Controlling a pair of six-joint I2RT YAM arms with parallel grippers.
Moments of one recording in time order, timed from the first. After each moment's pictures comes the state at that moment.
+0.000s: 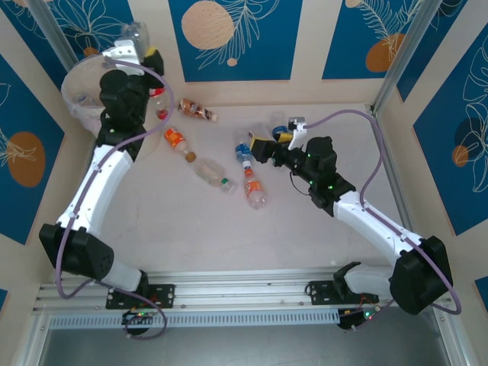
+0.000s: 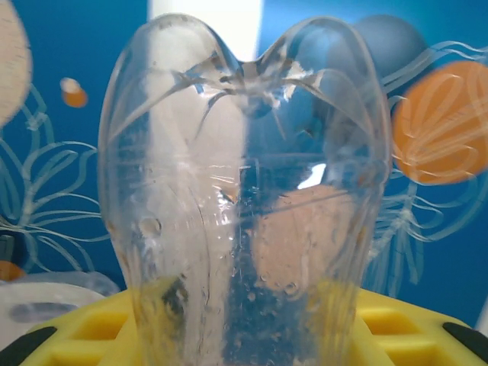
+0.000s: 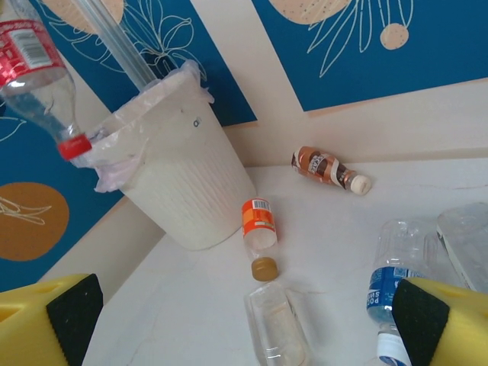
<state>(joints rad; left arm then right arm) -0.20 1.50 1.58 0.15 -0.20 -0.10 0.51 1.21 0.87 0.25 -0.20 0.48</state>
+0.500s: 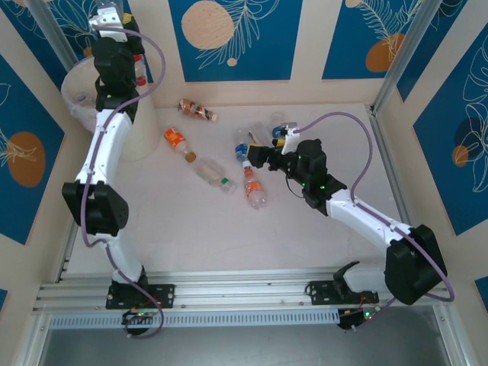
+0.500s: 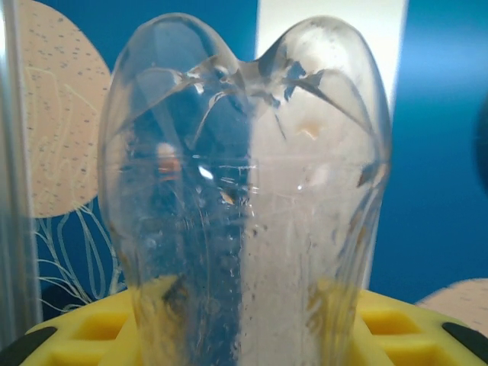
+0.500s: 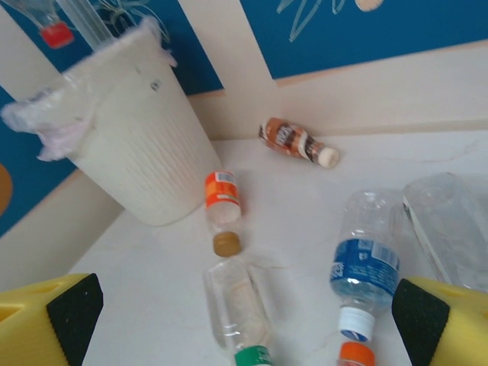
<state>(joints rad) -0.06 1.92 2.07 0.16 -0.26 0.01 0.52 1.31 0.85 0.26 -0.13 0.41</state>
